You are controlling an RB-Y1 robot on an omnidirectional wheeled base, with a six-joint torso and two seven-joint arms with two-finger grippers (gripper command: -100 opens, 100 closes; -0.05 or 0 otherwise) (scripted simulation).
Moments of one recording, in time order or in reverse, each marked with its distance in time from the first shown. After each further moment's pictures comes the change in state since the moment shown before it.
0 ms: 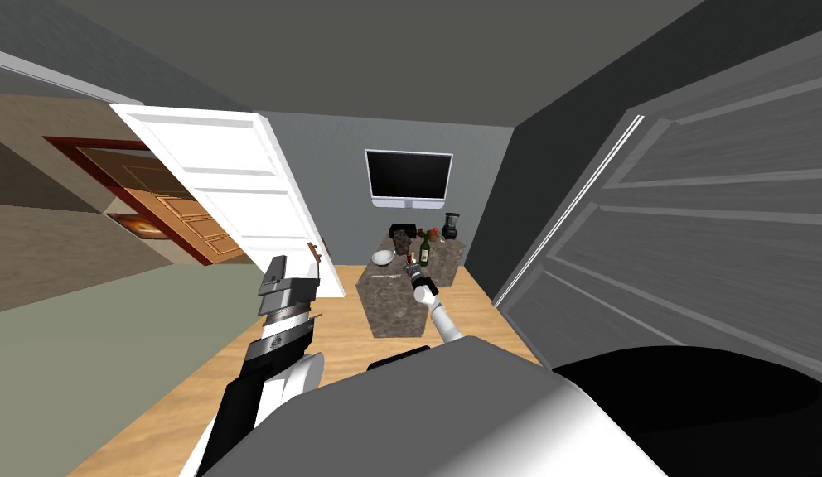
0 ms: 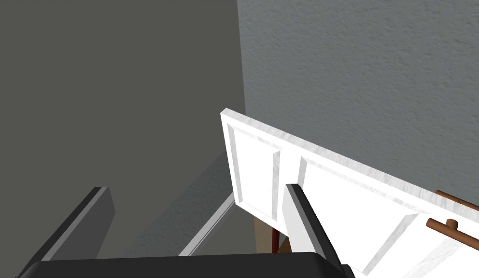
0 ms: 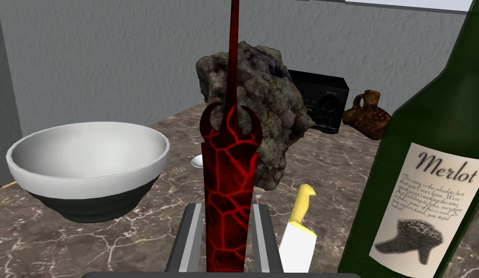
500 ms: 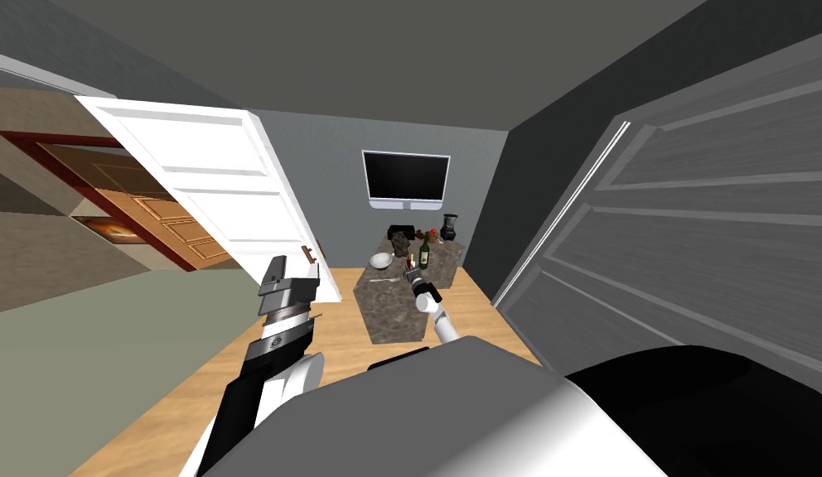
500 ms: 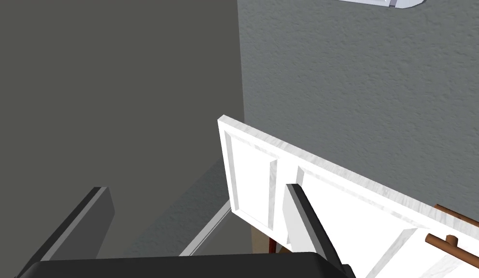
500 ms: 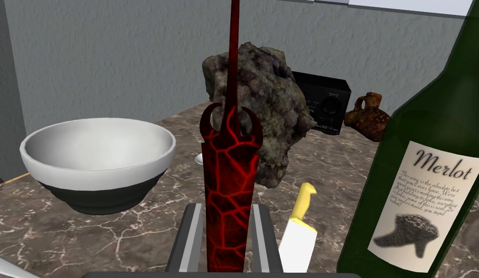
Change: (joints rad) left arm 0.000 0.000 0.000 0.000 0.000 0.000 0.000; right arm 0.136 -0.008 0.055 -0.140 0.029 0.039 -0.001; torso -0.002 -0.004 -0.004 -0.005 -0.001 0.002
